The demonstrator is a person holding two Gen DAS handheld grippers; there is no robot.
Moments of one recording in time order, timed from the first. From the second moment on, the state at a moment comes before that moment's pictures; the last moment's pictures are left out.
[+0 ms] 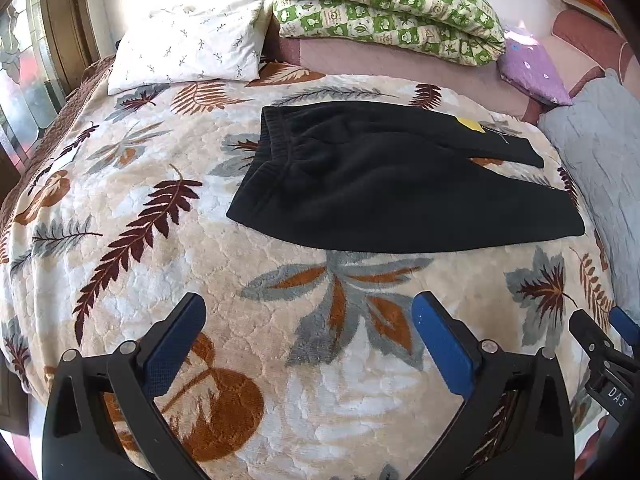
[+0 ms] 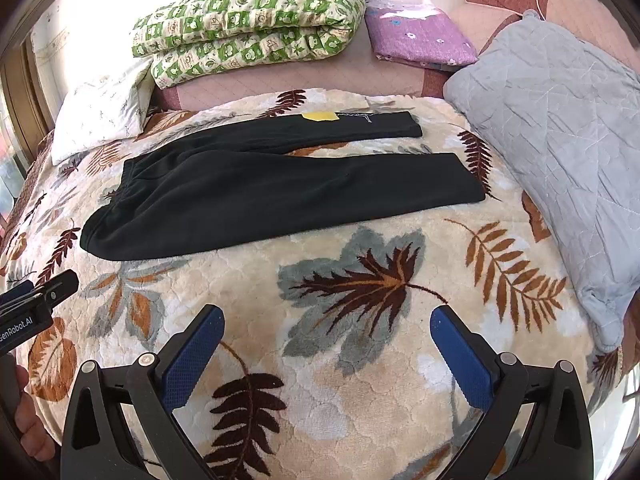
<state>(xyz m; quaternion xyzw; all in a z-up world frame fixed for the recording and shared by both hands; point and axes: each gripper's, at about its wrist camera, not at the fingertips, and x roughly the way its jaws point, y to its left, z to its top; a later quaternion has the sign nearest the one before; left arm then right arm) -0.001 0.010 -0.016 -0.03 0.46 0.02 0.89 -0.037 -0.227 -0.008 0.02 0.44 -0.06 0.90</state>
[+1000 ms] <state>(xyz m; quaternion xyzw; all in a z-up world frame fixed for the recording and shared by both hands) 0.015 0.004 -0.022 -0.03 0.47 0.01 0.88 -0.018 -0.233 -0.022 0.03 0.45 -0.05 0.89</state>
